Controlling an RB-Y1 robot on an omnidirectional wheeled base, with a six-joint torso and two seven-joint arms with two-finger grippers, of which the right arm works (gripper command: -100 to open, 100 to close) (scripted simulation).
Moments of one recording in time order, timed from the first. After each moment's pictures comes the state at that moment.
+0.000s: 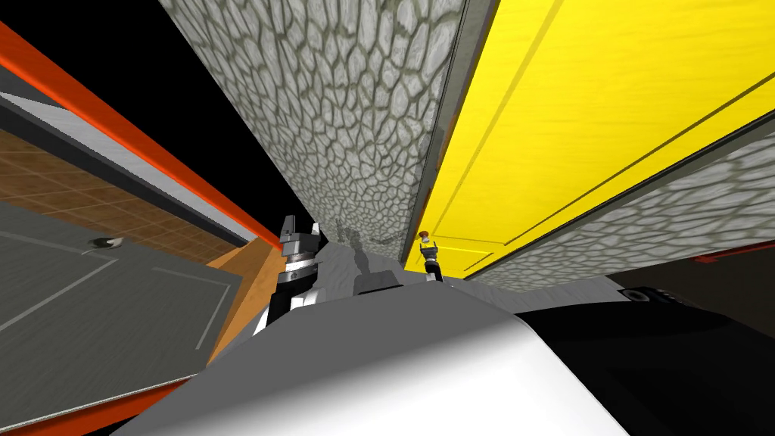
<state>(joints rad) -0.04 -0.20 -0.09 -0.67 -0.34 -0.86 -0.95</state>
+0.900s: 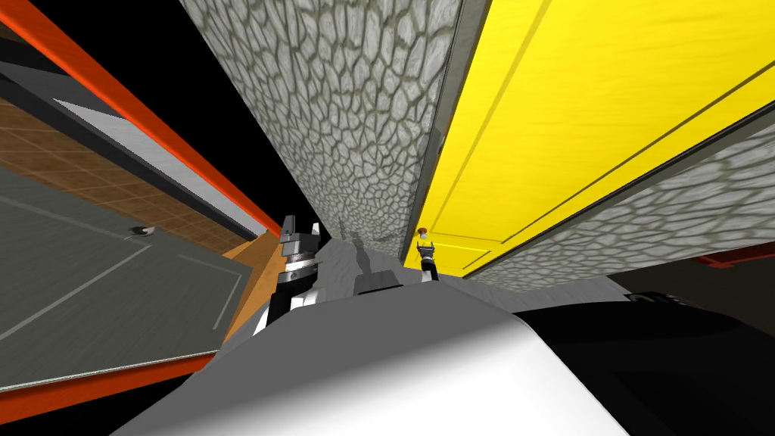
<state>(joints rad) -0.06 -0.16 -0.07 -0.69 -0.43 -0.82 -1.17</state>
